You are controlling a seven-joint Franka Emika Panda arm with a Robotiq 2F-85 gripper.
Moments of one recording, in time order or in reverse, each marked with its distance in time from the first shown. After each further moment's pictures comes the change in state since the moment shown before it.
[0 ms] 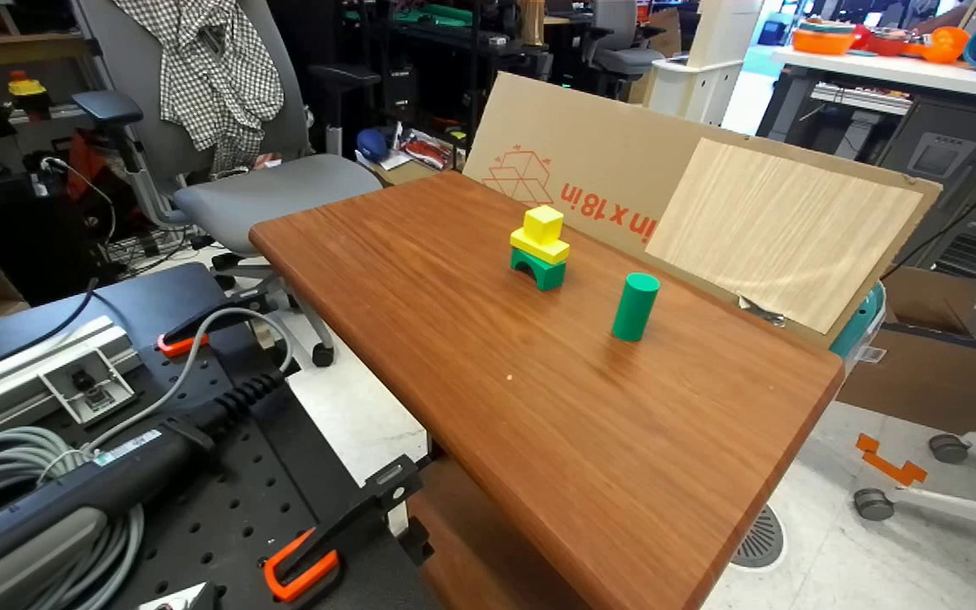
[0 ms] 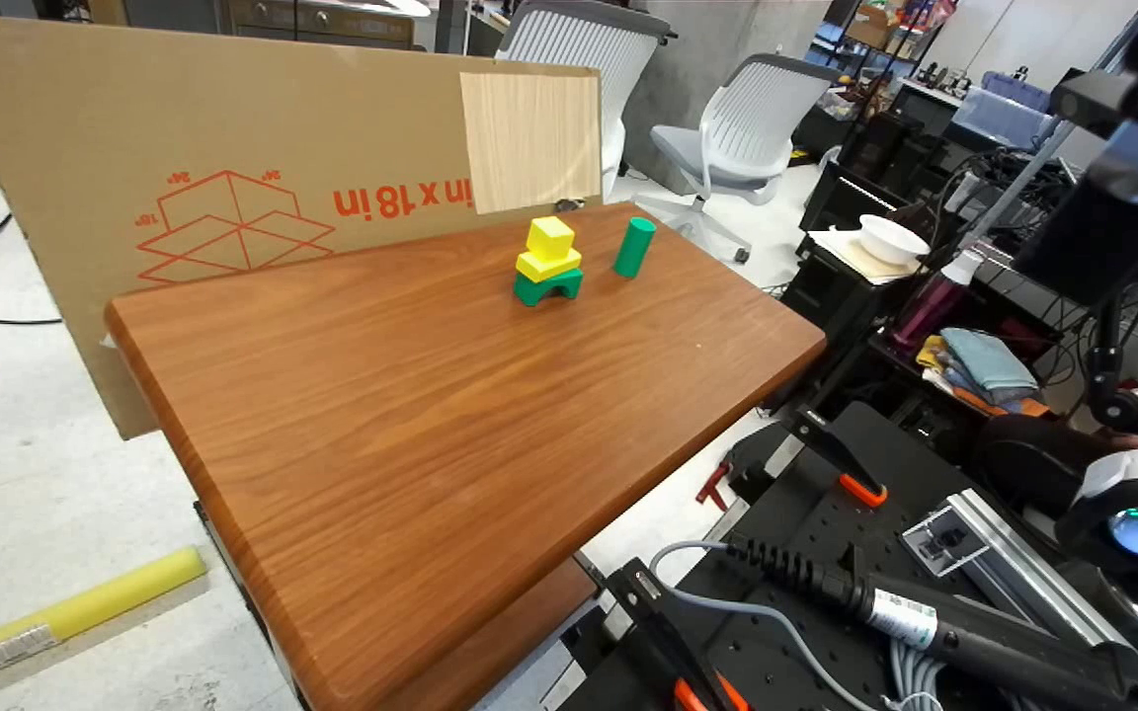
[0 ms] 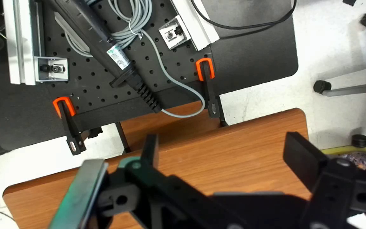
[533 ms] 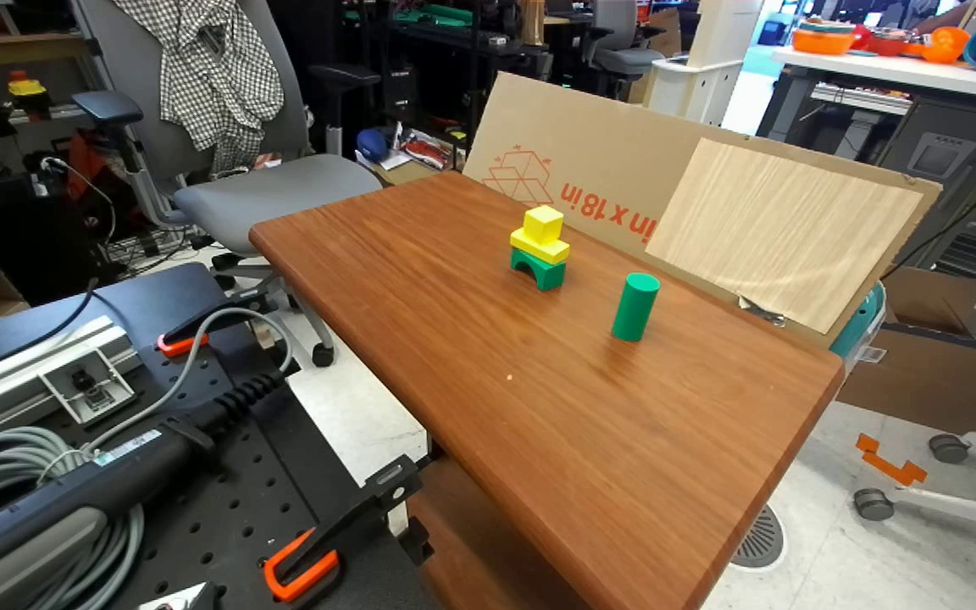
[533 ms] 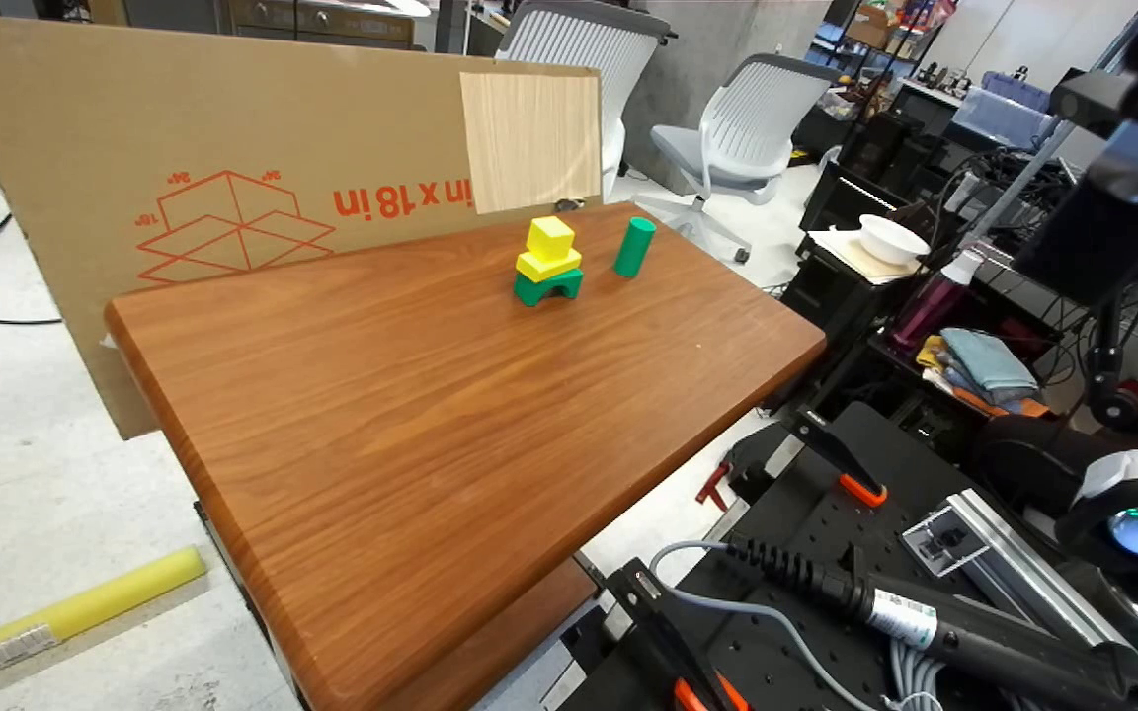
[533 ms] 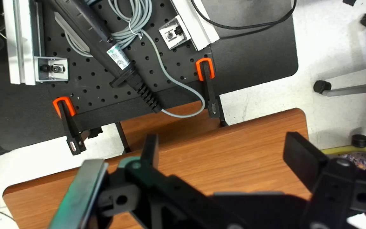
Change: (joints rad) arm 0.000 0.000 0.000 0.000 0.000 0.000 0.000
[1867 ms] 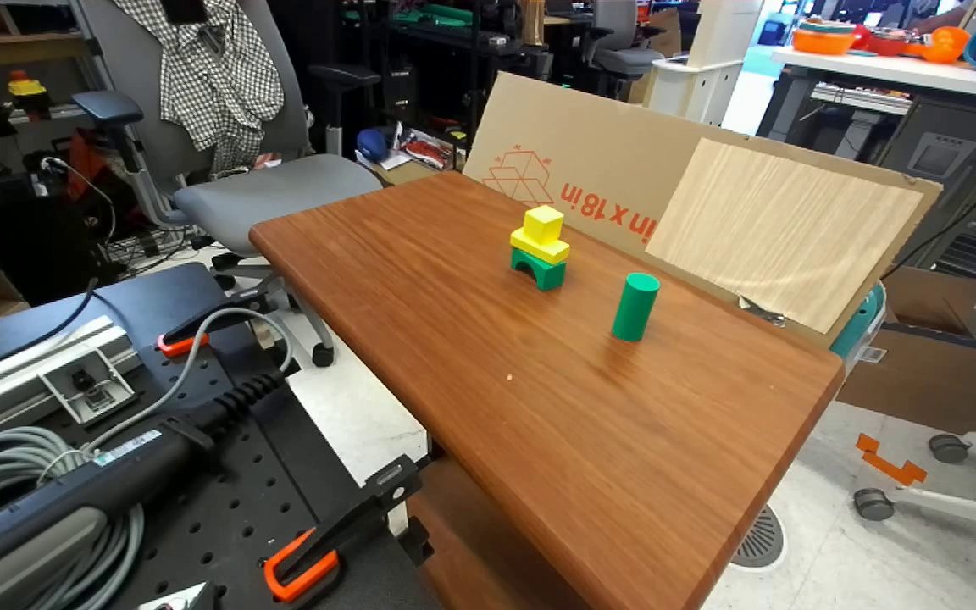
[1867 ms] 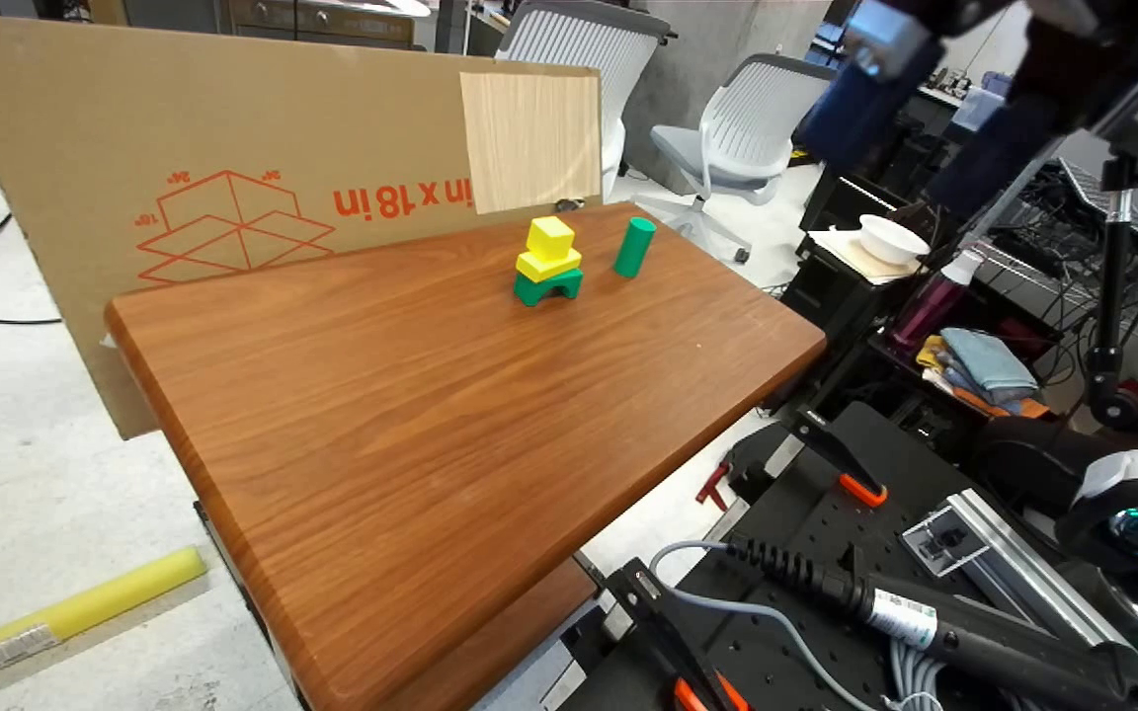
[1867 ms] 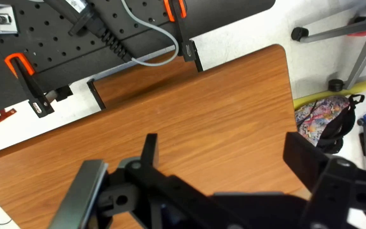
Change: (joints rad) arm -0.021 0.131 -0.020 0.031 0.029 0.259 0.019
